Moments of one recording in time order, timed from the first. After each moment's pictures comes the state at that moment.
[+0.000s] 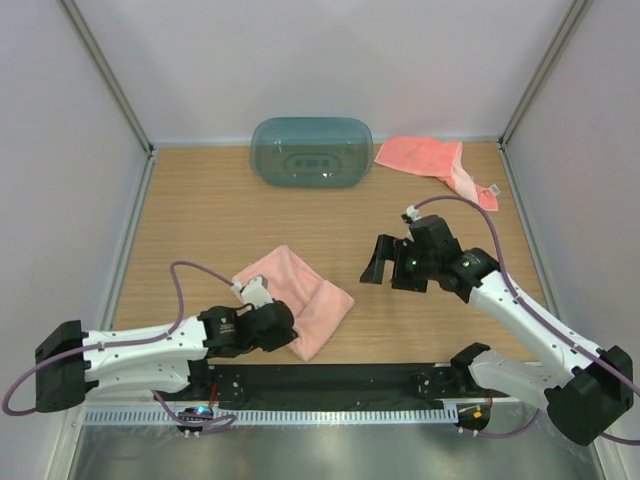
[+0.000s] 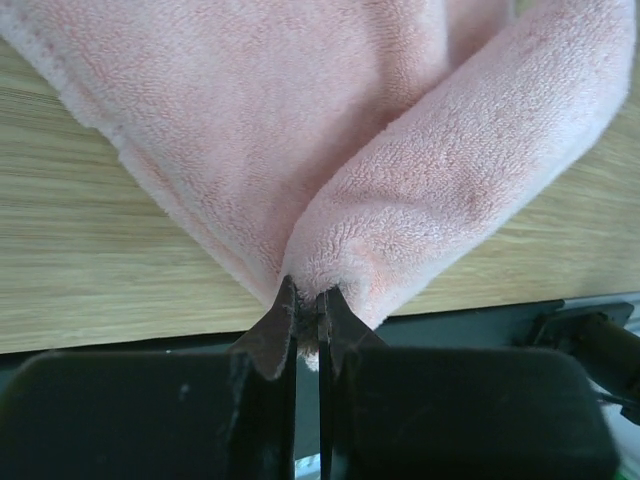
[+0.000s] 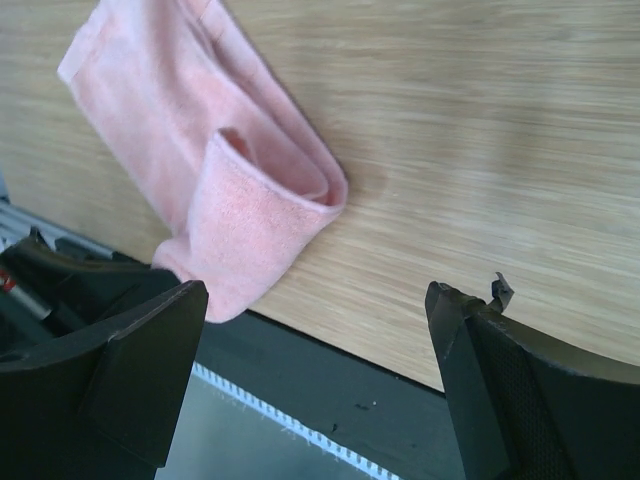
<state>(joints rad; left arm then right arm) -1.22 0.97 0.52 -0.56 -0.37 -1.50 0.53 1.04 0.85 -0.69 -0.19 0.68</state>
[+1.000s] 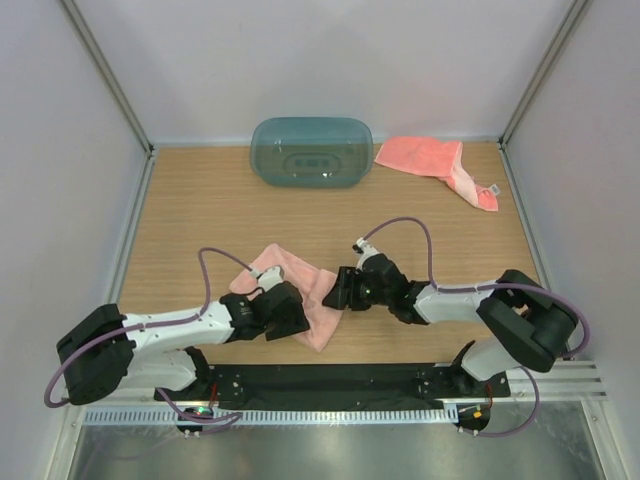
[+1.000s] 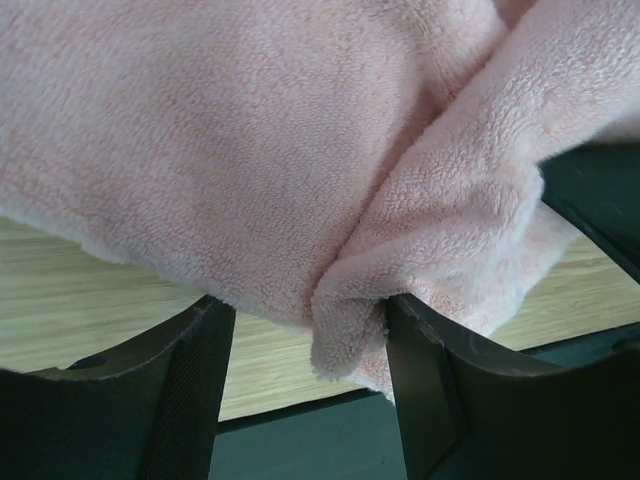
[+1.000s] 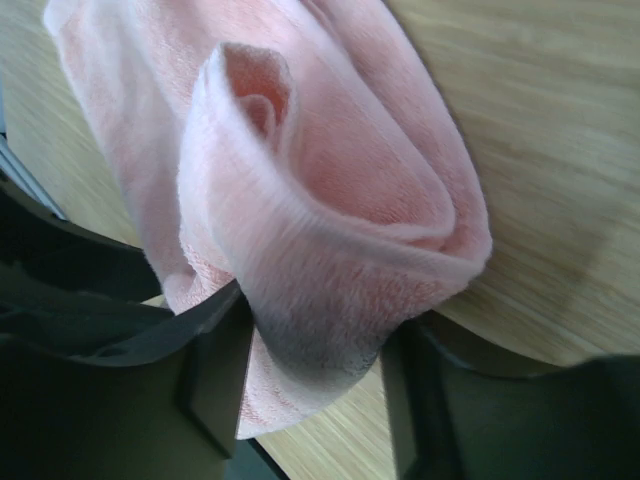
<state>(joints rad) -1.04 1.20 0.52 -0.38 -0.22 -1.21 0.81 1.45 0.47 0.35 -0.19 0.79</state>
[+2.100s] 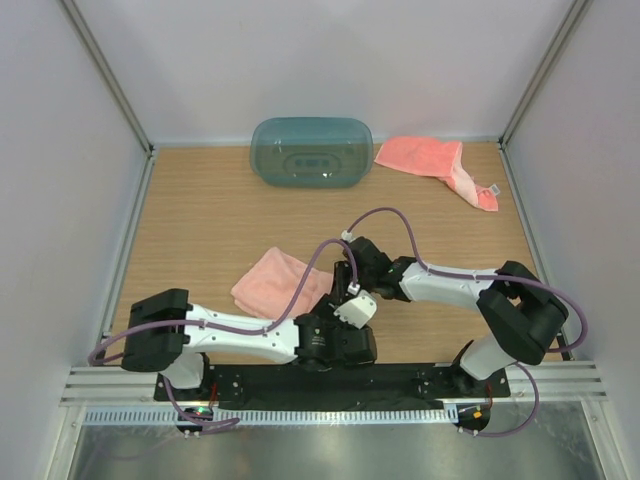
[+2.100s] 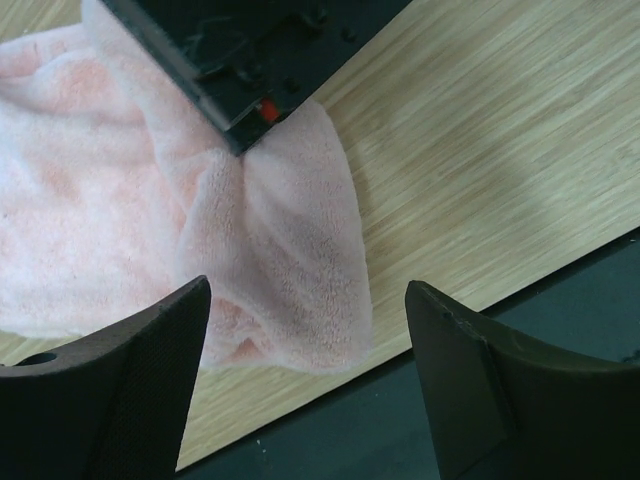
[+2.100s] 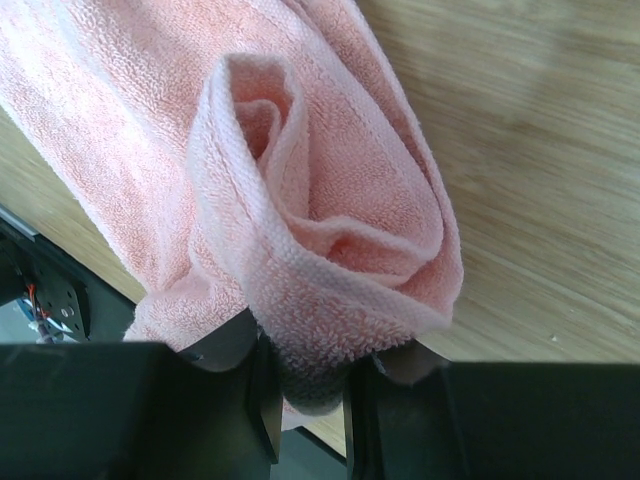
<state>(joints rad) -1.51 1.58 1.05 -0.68 -0.69 -0.67 0.83 1.53 0.76 -0.15 -0.18 0.75</state>
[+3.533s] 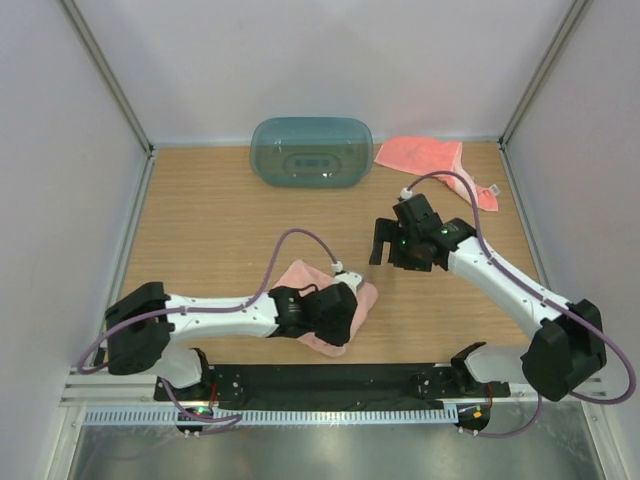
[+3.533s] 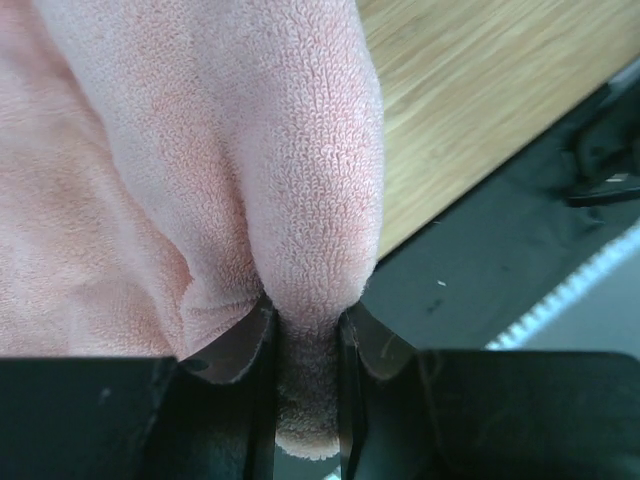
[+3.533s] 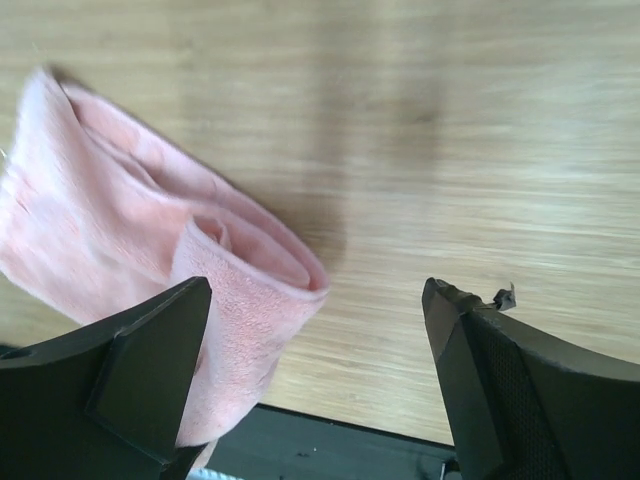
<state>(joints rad) -1.29 1.53 0.94 -0.41 -0.16 -0.71 0.52 1.31 0.98 -0.71 0.00 0.60</state>
